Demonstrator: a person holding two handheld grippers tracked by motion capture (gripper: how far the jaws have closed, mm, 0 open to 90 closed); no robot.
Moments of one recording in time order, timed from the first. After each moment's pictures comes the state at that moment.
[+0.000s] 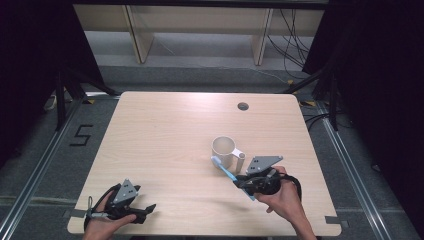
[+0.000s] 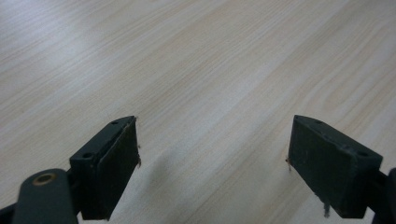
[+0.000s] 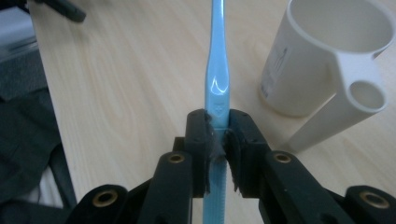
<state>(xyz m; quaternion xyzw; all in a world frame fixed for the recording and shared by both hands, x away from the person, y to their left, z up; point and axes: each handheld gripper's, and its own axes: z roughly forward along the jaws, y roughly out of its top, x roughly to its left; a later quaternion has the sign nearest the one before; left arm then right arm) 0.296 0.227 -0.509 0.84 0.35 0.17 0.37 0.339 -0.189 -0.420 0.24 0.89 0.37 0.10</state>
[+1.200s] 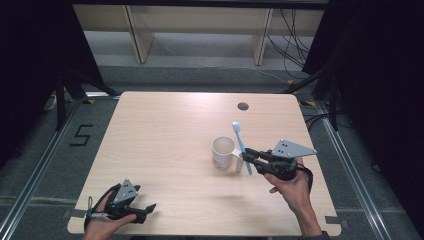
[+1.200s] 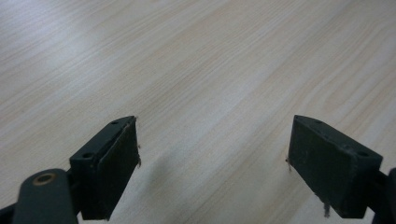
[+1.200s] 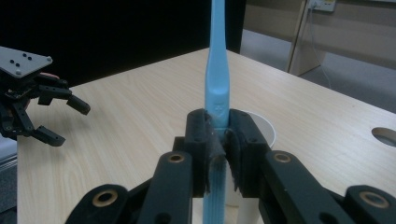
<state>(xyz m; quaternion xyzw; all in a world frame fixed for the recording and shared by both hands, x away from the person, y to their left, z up) 0.297 0.227 -0.509 0.84 0.35 0.17 0.37 0.358 -0.223 -0.400 0.27 0.77 0.55 0.17</state>
